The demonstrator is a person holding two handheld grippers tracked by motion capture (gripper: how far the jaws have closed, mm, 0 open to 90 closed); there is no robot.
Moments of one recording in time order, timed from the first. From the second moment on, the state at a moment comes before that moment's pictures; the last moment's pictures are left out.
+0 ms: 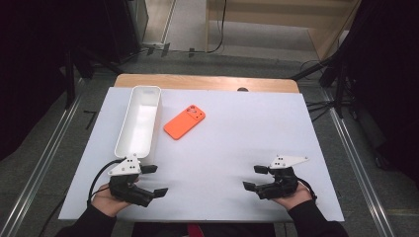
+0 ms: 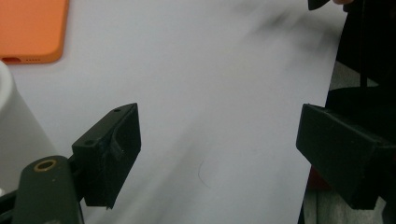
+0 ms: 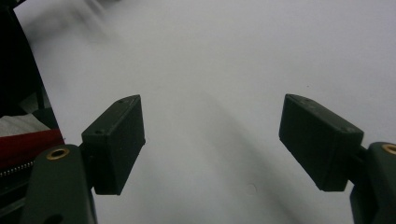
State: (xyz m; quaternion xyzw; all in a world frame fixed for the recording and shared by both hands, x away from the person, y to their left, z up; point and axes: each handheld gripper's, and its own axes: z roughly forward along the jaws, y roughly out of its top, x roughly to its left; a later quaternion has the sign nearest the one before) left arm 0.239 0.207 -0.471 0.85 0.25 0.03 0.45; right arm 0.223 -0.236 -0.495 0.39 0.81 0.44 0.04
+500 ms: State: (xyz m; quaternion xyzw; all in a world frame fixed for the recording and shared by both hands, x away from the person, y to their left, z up) left arm 0.241 0.209 -0.472 0.85 0.26 0.02 0.45; right arm 0.227 -0.238 -0.498 0.39 0.81 0.43 0.03
